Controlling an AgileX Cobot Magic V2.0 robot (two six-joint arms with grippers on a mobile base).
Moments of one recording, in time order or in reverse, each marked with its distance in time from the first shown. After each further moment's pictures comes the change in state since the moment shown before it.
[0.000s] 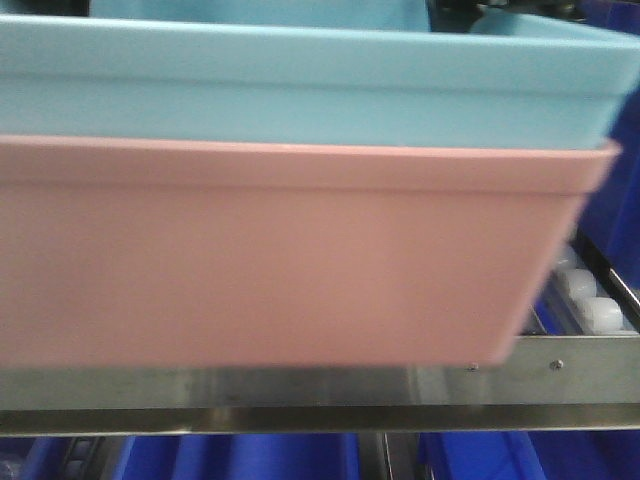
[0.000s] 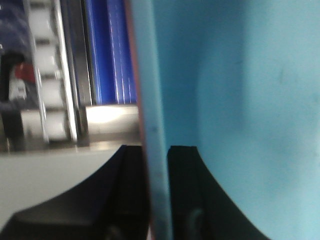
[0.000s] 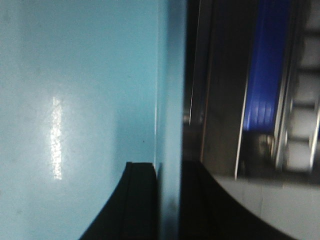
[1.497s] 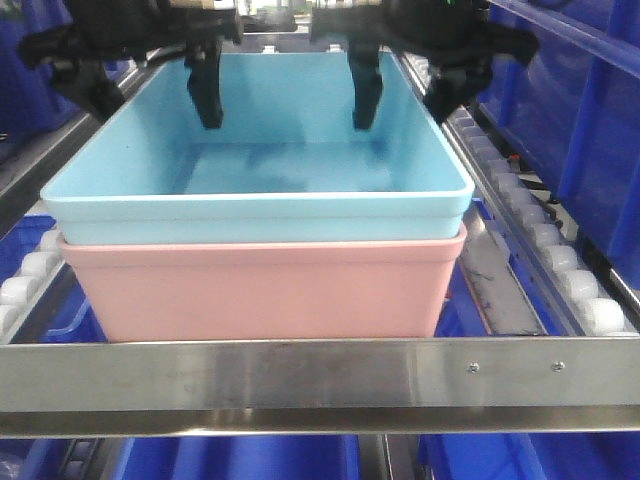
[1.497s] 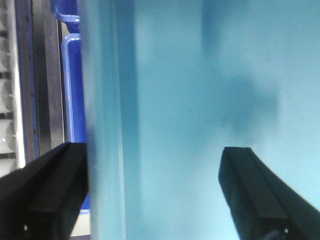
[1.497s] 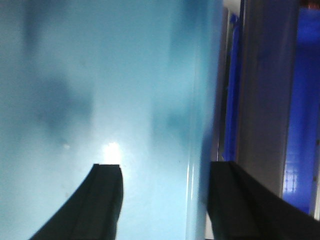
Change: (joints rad) left arm 0.125 0.297 -0.203 -0.038 -0.248 0.088; right arm -0.098 0.234 -0.175 -0.012 -0.212 -0.053
